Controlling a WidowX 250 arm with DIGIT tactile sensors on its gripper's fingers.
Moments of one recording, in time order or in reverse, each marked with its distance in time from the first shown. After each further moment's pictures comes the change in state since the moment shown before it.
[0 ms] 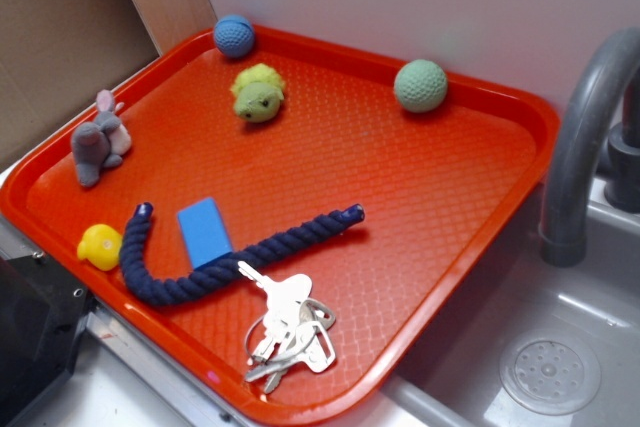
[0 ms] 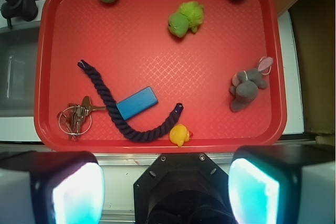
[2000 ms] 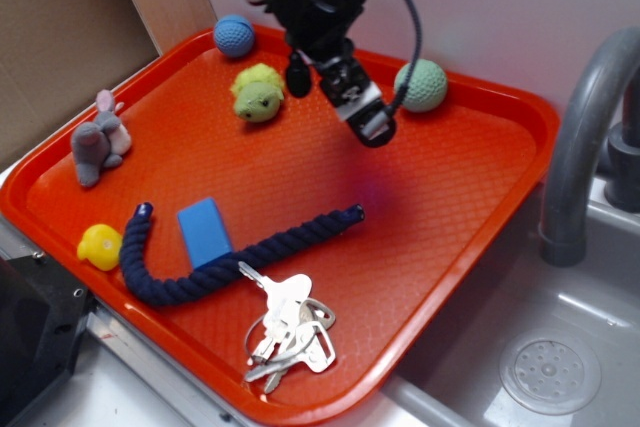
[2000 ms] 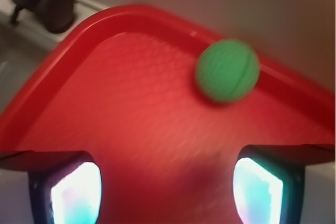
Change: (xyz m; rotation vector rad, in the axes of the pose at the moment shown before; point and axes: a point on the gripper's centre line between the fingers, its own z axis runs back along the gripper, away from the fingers) arm 0.161 -0.091 -0.190 -0.050 -0.222 -0.522
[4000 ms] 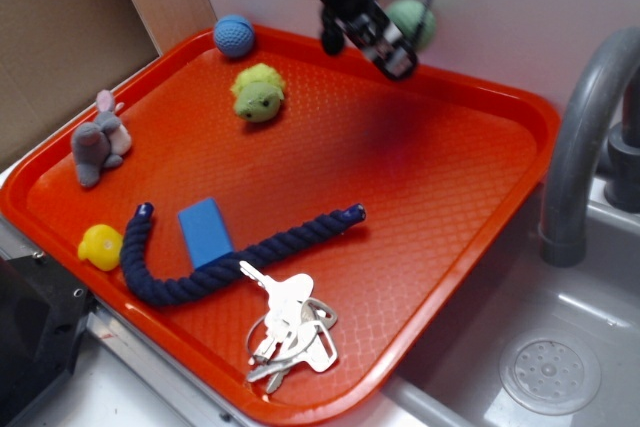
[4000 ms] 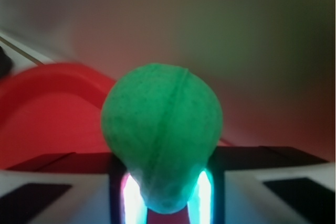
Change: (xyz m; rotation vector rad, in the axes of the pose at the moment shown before) arm 0.034 0.041 0.015 0.024 -0.207 -0.016
